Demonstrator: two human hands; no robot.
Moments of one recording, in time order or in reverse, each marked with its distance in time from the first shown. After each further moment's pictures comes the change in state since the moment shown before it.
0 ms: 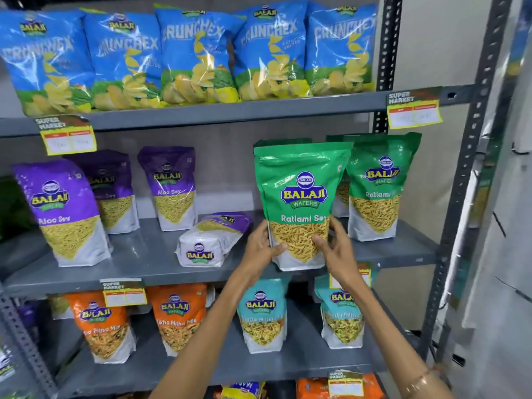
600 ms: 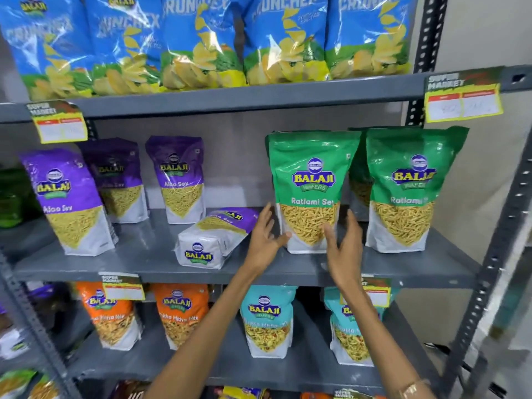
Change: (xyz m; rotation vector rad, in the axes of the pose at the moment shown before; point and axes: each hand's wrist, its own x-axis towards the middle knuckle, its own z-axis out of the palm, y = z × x) left_hand 0.053 -0.021 0.003 0.093 0.184 0.003; right_hand 0.046 0.048 0.018 -0.200 0.226 0.074
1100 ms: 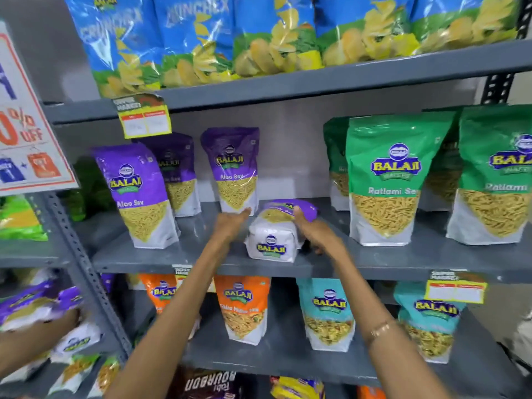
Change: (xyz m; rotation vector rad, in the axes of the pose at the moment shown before) left_hand 0.021 0.019 -0.230 0.386 0.396 -0.428; right_hand -0.012 -0.082 0.182 -0.203 -0.630 0.366
